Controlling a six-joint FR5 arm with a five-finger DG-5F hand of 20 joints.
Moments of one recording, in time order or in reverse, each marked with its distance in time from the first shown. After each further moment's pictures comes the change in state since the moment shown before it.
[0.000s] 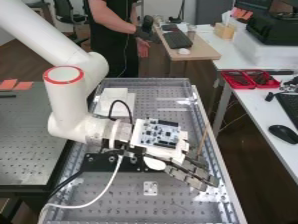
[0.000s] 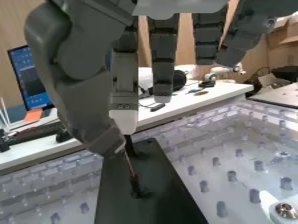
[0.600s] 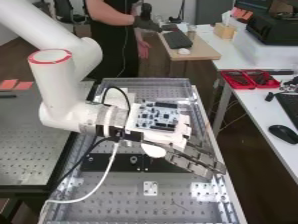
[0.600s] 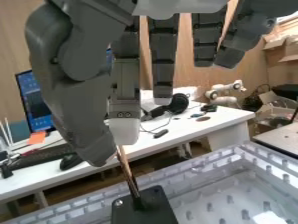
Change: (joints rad) arm -0.005 0.080 -0.012 0.004 0.006 -0.001
